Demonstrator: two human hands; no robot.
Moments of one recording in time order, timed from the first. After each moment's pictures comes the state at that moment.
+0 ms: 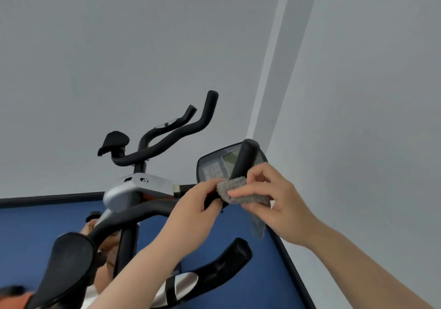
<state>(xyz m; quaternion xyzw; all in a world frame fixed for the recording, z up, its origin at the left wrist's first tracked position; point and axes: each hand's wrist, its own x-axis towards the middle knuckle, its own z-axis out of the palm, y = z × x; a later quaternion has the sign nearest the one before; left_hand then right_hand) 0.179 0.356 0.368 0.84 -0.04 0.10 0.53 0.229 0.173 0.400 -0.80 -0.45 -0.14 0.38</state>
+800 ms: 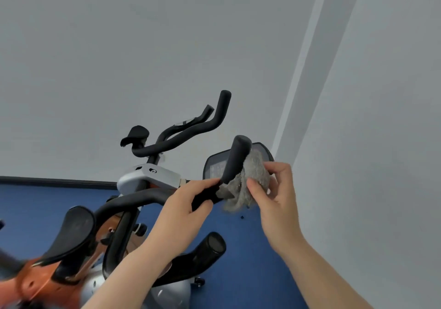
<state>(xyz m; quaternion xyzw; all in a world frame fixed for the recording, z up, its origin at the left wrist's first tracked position) 0.168 0.332 0.351 0.83 0.06 0.20 0.52 0.248 0.171 0.367 -0.65 -0.27 -0.08 0.70</state>
